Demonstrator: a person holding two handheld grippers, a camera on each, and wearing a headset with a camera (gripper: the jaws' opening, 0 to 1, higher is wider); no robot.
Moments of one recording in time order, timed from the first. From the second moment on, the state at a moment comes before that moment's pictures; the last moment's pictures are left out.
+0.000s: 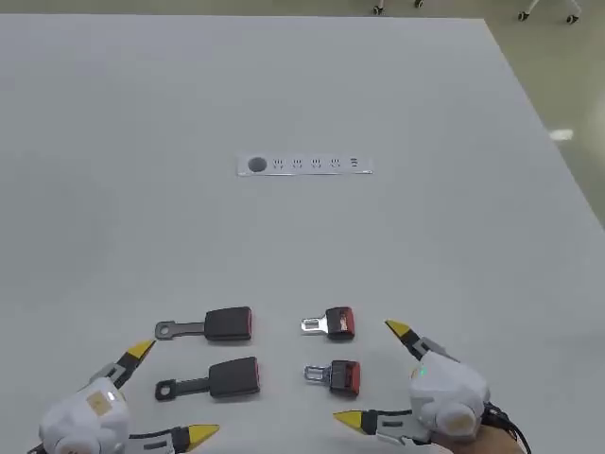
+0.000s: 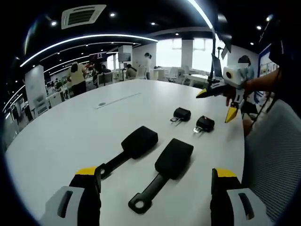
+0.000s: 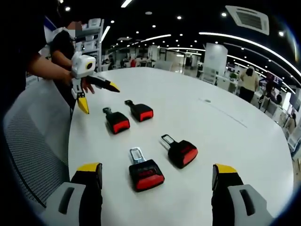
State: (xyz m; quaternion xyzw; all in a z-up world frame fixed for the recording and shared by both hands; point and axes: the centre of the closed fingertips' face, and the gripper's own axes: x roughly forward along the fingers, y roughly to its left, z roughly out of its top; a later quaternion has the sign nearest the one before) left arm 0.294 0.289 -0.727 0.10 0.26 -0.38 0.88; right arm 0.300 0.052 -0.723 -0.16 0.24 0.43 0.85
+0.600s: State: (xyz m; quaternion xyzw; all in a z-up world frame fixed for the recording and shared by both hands) left arm 0.296 0.285 -0.723 0.11 0.27 -0.38 0.88; right arm 0.301 0.049 -0.721 -0.17 0.24 0.43 0.85
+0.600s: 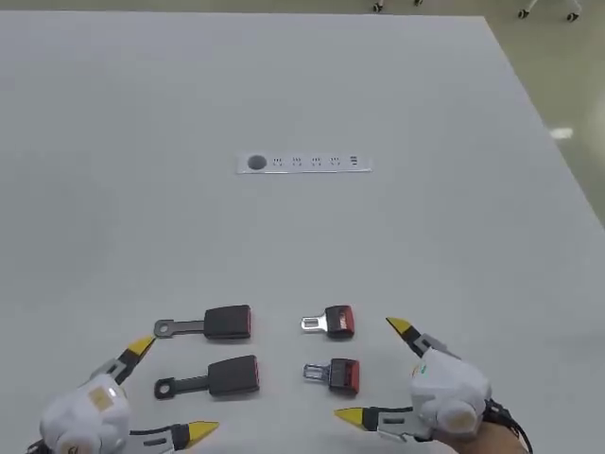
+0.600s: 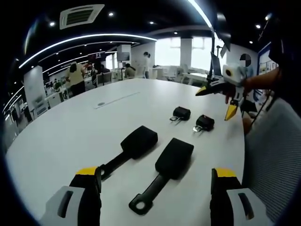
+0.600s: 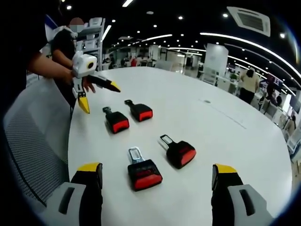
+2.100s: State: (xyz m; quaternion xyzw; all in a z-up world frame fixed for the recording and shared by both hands) left arm 0.292 0.243 -0.762 0.25 0.38 -0.54 0.71; right arm 0.289 0.058 -0.756 -0.27 0.31 0.55 0.73
